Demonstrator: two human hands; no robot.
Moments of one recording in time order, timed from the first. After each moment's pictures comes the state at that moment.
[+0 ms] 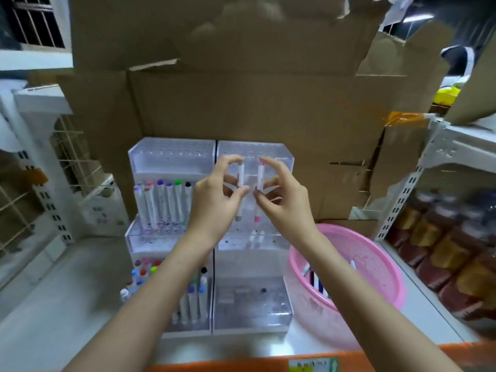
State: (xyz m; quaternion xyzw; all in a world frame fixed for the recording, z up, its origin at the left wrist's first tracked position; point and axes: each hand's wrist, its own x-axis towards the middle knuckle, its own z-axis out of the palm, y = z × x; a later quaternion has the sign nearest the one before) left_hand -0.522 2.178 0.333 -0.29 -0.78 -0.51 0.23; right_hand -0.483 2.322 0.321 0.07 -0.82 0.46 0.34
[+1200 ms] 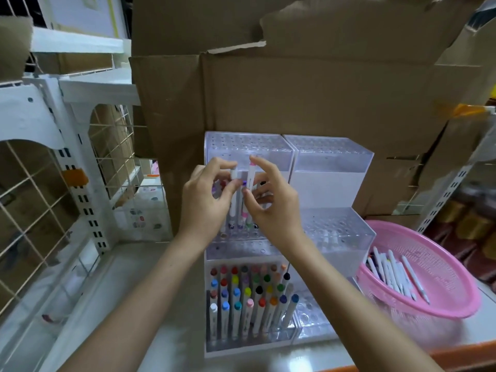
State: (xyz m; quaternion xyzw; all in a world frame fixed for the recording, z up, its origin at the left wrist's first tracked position) left_hand -0.618 2.044 0.298 -0.31 -0.75 -0.51 0.28; right_hand -0.572 2.177 0.286 0.11 -0.80 0.38 0.45
